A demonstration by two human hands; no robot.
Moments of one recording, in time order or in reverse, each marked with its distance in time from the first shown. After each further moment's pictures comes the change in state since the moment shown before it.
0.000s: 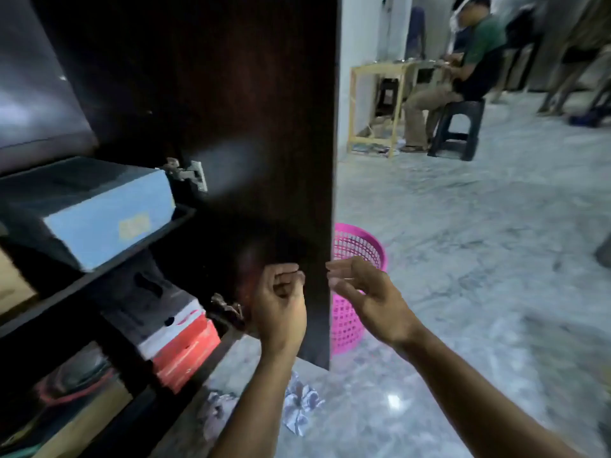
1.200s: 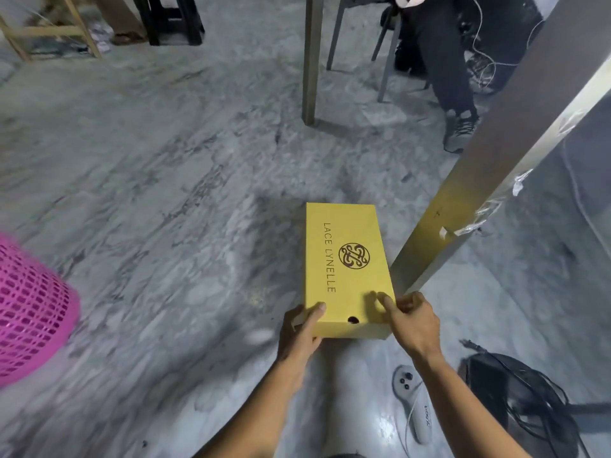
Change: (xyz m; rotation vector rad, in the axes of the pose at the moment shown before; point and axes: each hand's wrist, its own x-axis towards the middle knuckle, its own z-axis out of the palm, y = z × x) left_hand -0.464 -0.138 0.357 -0.024 -1.070 -1.074; right_hand -0.404 0.288 -0.399 -0.268 1.022 1.128
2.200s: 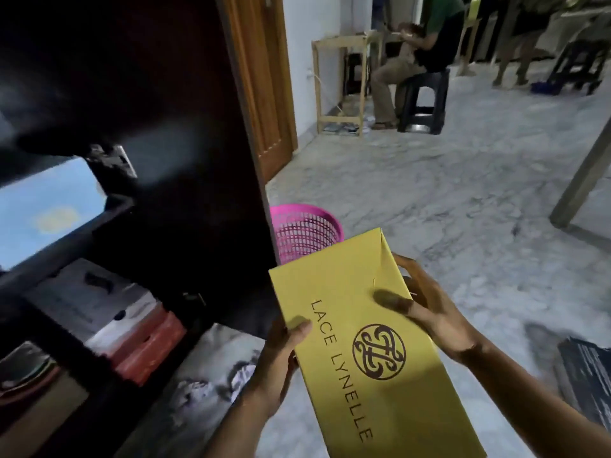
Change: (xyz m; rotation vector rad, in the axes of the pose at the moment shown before) left_hand -0.267 0.145 -0.366 -0.136 0.302 0.522; right_hand -0.296 -0.281 0.163 0.357 -1.173 -0.827
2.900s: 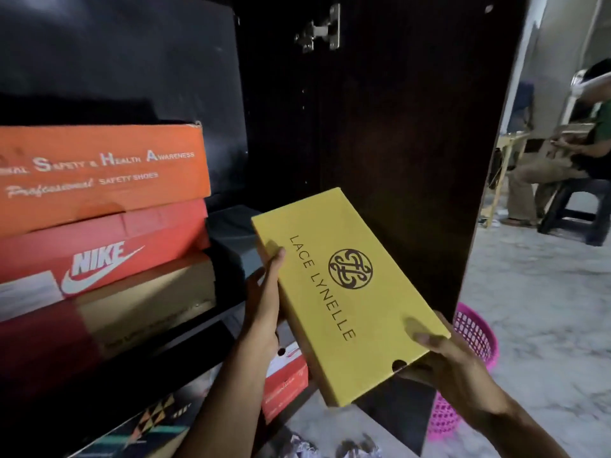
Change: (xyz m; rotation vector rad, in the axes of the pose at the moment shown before) left_hand -0.084 0.250 -0.215 -0.136 0.673 0.407; right_hand 0.064 -0.107 0.238 0.296 -0.337 0.067
